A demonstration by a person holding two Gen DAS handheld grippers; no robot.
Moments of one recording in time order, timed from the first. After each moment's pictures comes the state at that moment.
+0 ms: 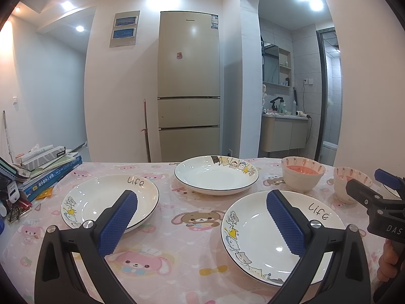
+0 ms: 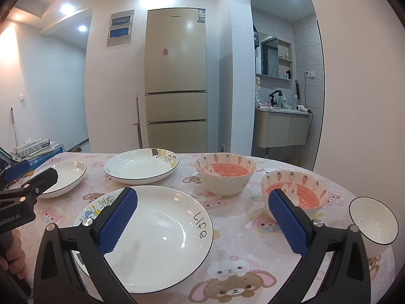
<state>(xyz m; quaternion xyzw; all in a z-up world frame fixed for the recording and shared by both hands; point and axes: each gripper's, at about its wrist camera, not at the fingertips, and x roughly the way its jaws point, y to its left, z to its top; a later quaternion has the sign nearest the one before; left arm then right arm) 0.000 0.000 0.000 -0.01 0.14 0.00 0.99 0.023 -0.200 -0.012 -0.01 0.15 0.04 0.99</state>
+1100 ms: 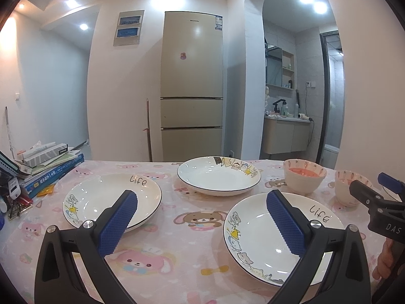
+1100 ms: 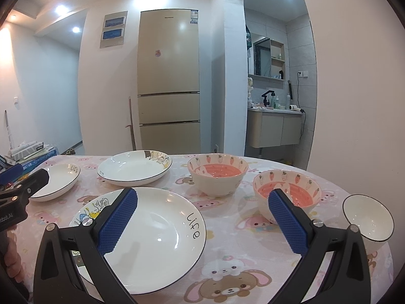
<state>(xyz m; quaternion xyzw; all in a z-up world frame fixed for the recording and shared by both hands) -0.002 0.006 -0.001 -0.02 0.14 0.01 0.99 0.022 -0.203 -0.011 0.00 0.15 0.02 0.99</state>
